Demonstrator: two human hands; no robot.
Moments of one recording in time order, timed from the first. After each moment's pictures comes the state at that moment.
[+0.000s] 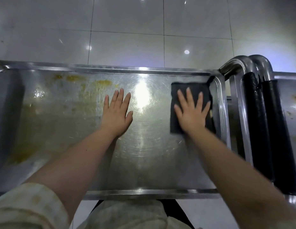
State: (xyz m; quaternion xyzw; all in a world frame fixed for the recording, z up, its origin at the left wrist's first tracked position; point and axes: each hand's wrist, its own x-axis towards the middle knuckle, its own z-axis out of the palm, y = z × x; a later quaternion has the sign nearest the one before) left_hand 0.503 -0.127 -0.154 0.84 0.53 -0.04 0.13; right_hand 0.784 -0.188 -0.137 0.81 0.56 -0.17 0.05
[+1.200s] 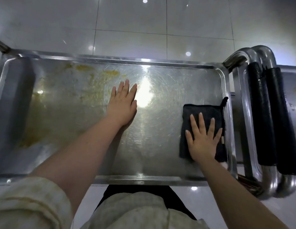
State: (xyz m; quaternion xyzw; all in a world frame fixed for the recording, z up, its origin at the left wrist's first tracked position) left_hand 0.495 -0.140 -0.135 0.83 0.53 -0.02 0.15; right_hand 0.756 -0.328 -0.132 0.82 0.54 -0.18 0.08
